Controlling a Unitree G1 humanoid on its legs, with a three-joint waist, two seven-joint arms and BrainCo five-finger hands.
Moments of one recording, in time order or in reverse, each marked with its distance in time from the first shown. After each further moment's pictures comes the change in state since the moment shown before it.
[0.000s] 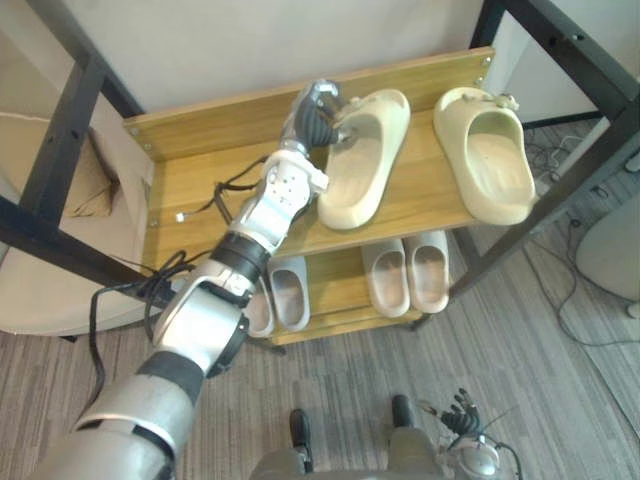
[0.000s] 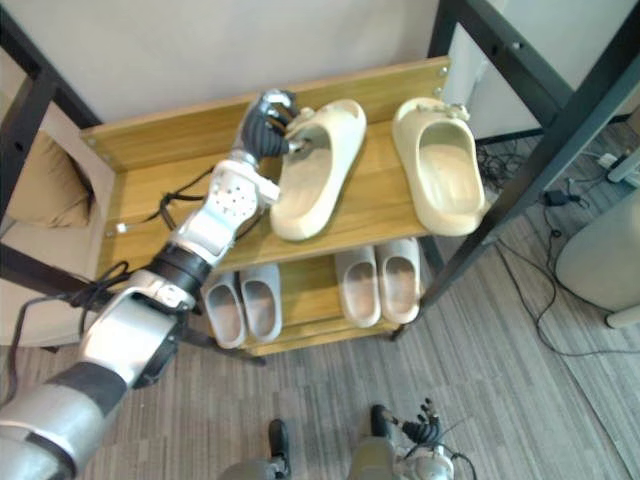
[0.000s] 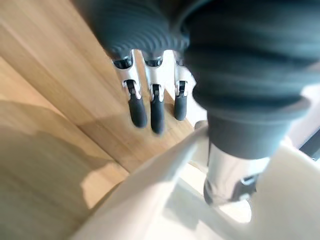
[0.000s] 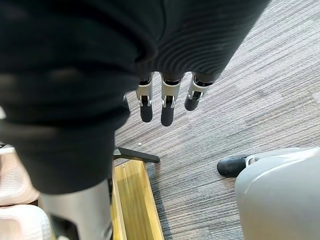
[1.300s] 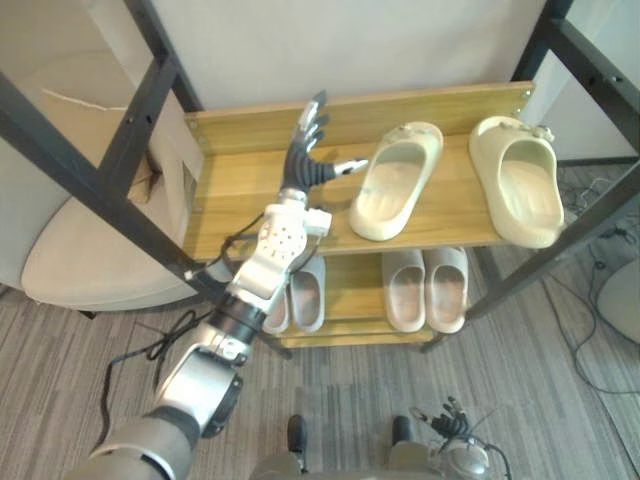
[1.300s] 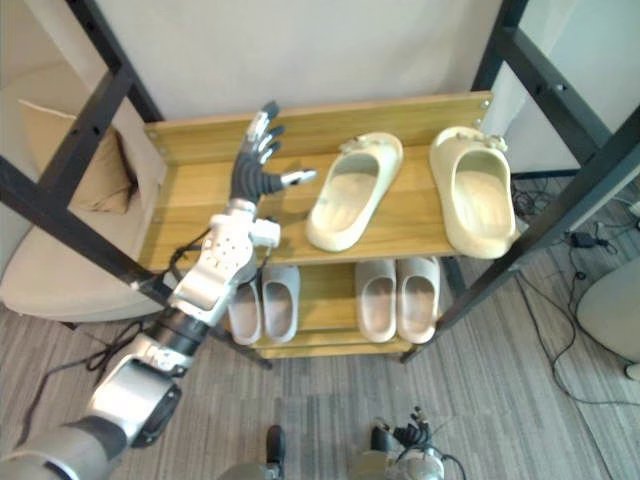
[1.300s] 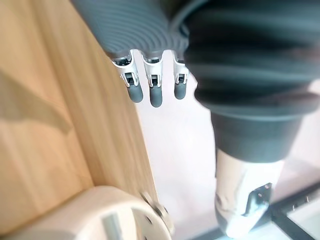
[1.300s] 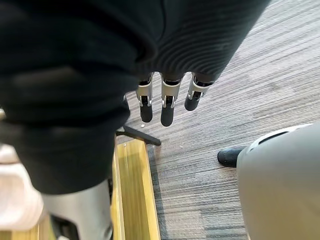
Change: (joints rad) left arm 0.419 -0.008 0.040 -0.444 -0.325 -0.087 0.042; right arm -0.069 -0.006 0.040 0.166 0.000 0.003 -0.003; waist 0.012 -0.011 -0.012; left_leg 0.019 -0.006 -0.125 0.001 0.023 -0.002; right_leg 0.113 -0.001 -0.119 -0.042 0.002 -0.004
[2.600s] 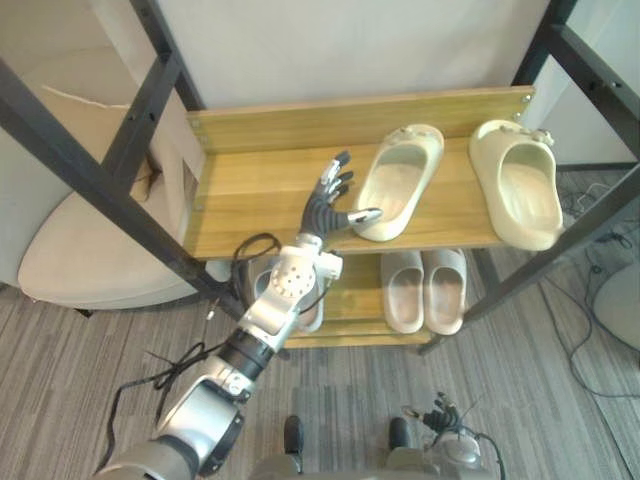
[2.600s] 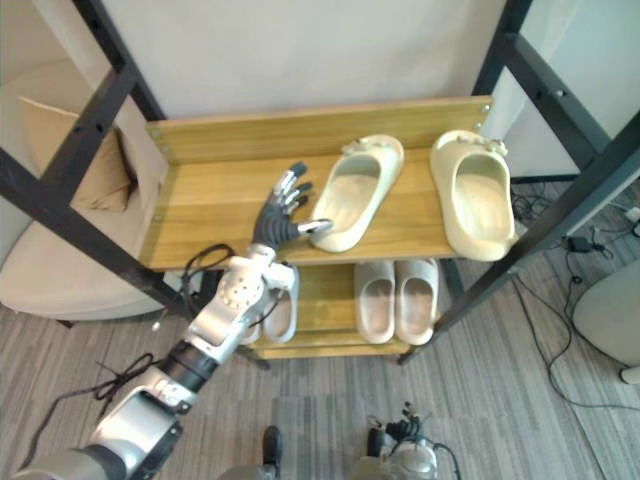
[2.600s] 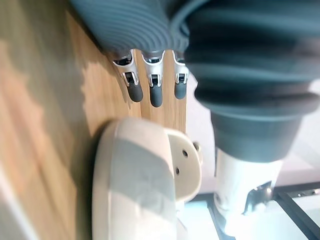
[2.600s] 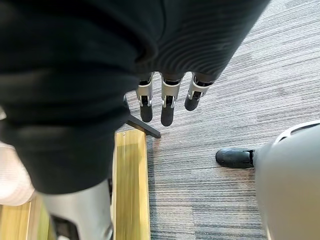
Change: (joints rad) left arm 0.102 -0.066 -0.166 -0.022 -0.130 -0.041 -0.071; right arm -0.067 -0.018 0.044 0.074 -0.032 0.019 -0.004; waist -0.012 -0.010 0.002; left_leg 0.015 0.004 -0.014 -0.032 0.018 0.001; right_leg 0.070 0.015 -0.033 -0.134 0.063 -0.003
